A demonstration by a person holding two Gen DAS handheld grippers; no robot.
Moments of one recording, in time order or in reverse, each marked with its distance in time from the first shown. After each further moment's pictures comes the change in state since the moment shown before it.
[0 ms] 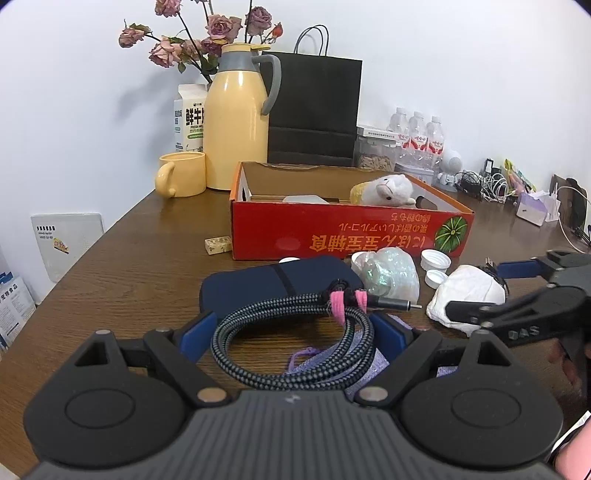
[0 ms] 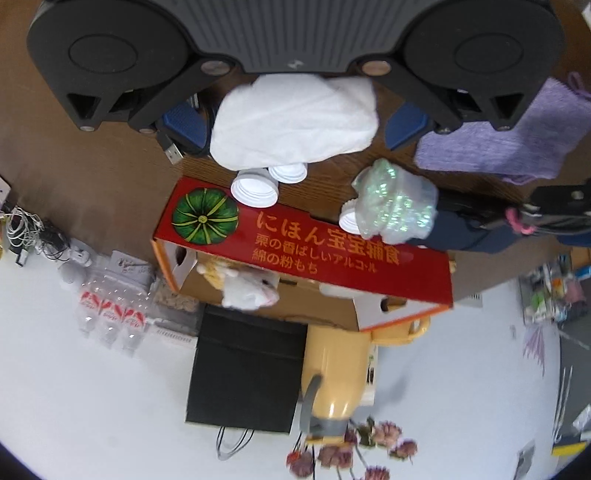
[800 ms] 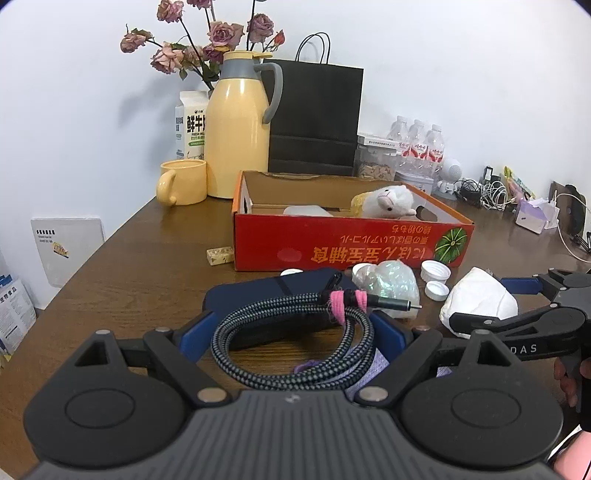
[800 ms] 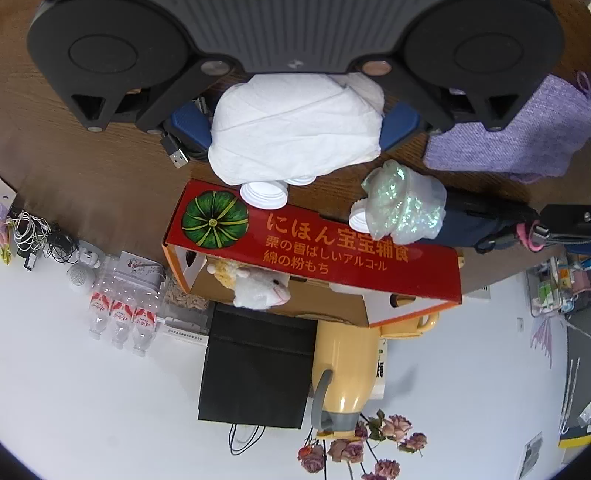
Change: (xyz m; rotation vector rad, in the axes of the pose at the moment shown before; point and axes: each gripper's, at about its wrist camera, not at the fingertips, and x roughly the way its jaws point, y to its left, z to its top) left arm -0.002 0.003 0.007 0.002 -0.021 -0.008; right arm -0.008 -0.002 -0.012 0.030 -0.049 -0.020
